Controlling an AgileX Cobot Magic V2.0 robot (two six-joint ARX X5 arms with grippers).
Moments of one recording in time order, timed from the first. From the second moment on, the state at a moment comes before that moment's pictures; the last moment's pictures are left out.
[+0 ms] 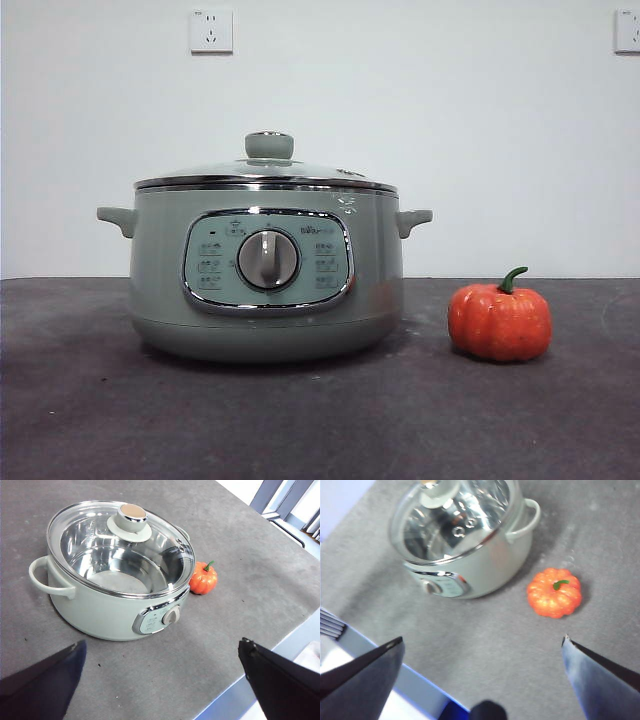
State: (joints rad) left arm -0.02 0.55 0.88 -0.92 0.65 0.08; right arm 0.11 0.81 1.03 -1.01 -0.52 -0.08
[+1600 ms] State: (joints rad) left arm -0.02 0.55 0.88 -0.92 0.63 0.08; right arm 0.34 1.65 1.03 -0.49 -0.12 -0.12
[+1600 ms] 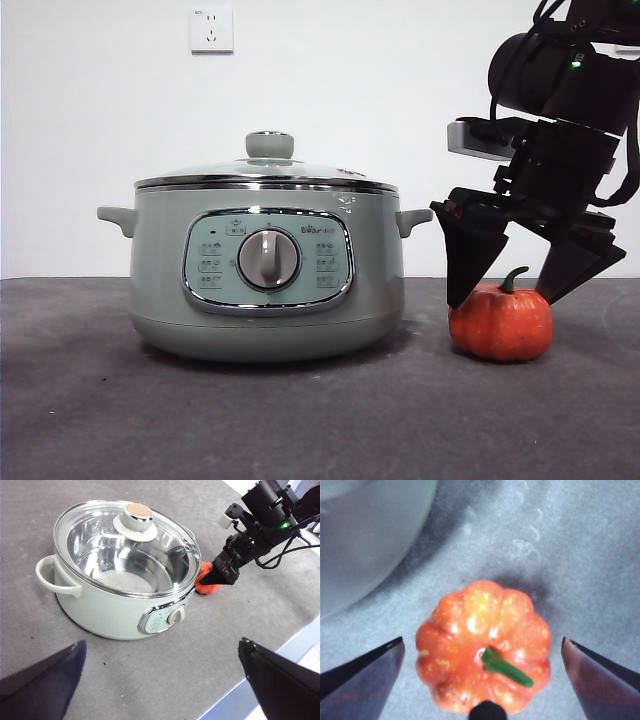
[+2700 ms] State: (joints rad) left arm -0.12 0.81 0.97 -0.67 0.60 0.03; right arm 0.34 1.08 1.03 -0.66 -0.12 -0.05
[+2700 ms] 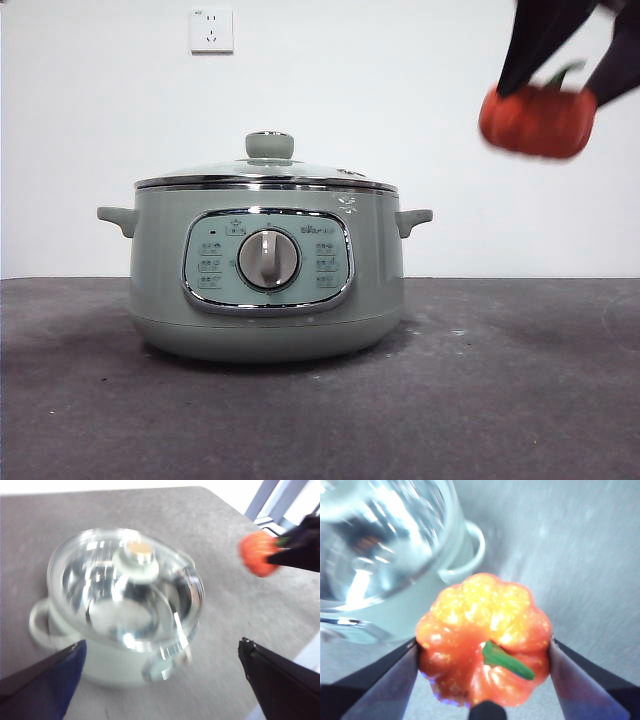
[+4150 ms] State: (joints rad) left arm -0.46 1.62 1.32 -0.34 0.26 0.04; right arm 0.37 0.90 1.03 -0.74 -0.16 -0.01
